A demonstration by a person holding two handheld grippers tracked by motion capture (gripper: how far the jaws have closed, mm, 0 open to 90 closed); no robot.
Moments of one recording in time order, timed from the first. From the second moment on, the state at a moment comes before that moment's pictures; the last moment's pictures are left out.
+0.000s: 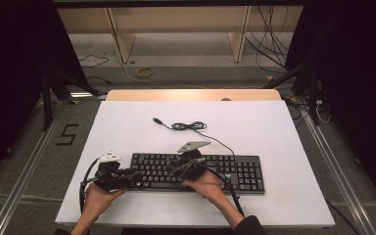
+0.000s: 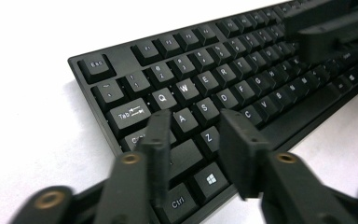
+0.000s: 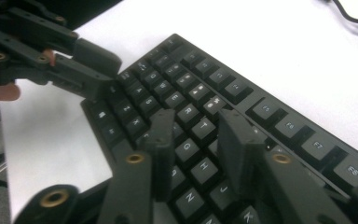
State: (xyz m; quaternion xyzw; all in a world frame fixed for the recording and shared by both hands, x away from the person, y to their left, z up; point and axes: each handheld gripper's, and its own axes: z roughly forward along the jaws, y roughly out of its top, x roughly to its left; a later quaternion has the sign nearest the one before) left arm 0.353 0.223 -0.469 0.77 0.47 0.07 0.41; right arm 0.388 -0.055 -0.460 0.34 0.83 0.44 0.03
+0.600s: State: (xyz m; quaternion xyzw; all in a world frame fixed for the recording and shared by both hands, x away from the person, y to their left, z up) left arm 0.353 0.219 -0.466 0.76 0.46 0.09 0.45; right arm 0.375 -0.075 -0.452 0.34 0.82 0.45 0.04
